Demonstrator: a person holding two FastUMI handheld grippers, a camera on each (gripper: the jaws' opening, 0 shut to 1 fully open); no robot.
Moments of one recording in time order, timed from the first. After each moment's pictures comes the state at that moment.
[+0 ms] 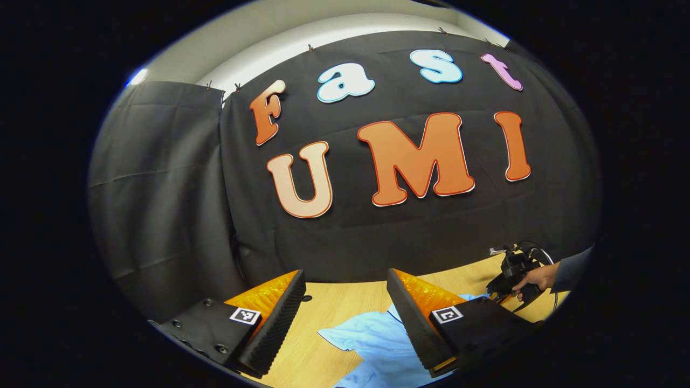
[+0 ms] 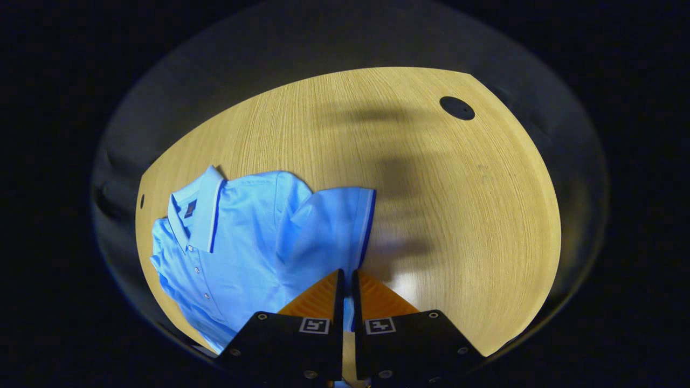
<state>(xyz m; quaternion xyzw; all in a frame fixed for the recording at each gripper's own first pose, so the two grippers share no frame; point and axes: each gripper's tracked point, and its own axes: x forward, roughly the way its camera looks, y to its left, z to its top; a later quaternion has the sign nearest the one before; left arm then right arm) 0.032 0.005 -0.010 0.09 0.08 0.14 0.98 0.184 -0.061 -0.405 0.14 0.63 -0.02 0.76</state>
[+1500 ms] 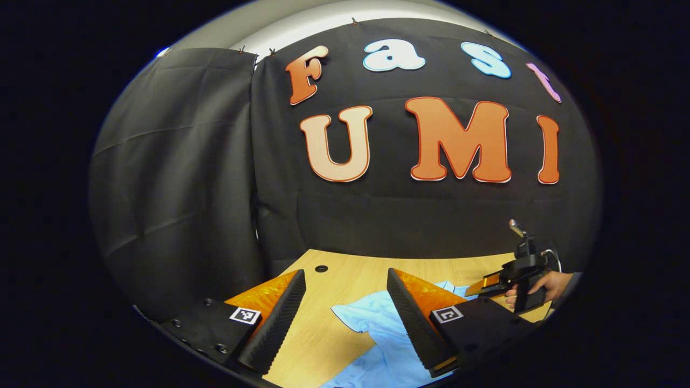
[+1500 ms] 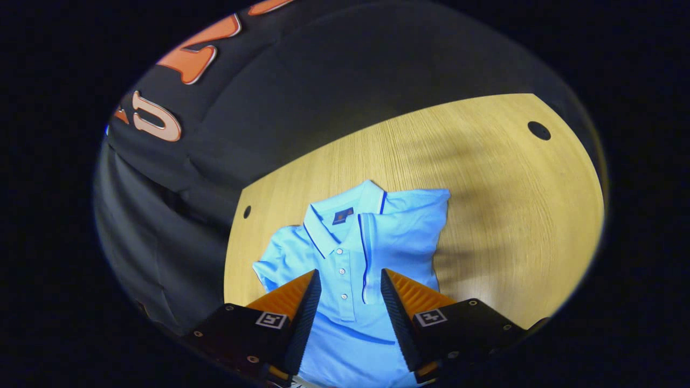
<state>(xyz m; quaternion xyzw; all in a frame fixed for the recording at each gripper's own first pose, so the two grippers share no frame) 0.022 0.088 -0.053 0.00 0.16 0.19 0.97 0.184 0.069 -0.292 0.26 0.51 0.13 0.81</state>
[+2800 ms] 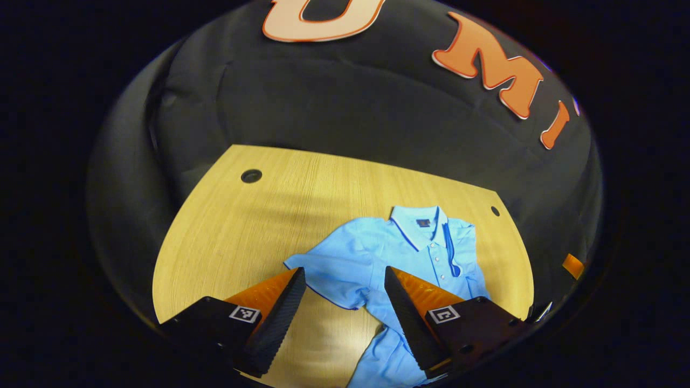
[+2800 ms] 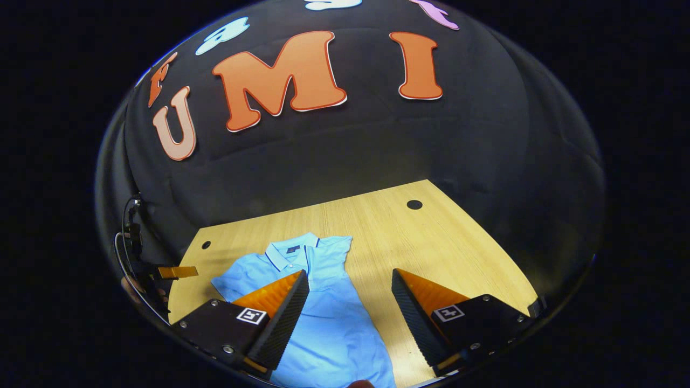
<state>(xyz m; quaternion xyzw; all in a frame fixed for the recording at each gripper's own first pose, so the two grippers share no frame) 0.131 0.148 -0.311 -0.12 0.46 -0.01 0.88 0.045 -0.021 -0.170 0.12 0.32 -0.08 0.93</state>
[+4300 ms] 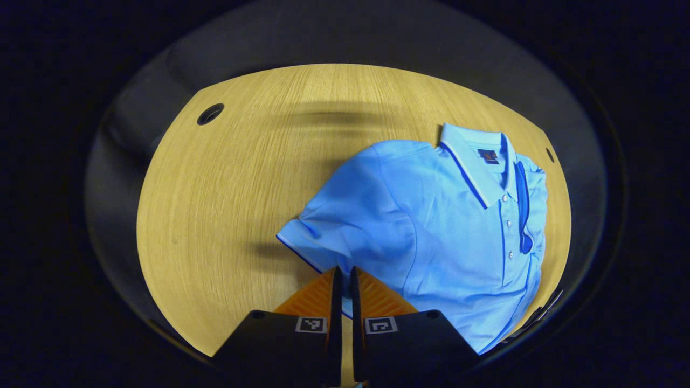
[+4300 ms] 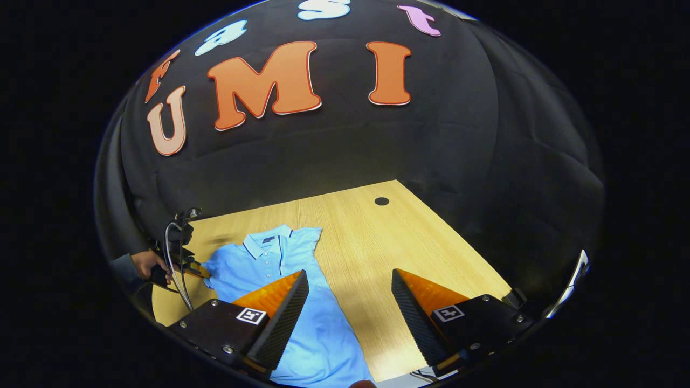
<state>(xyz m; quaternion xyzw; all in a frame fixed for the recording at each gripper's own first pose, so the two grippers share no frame) 0.154 0.108 -0.442 -0.06 0.63 -0.02 0.78 -0.021 -0.056 -0.166 0.11 0.33 -0.13 0.93</state>
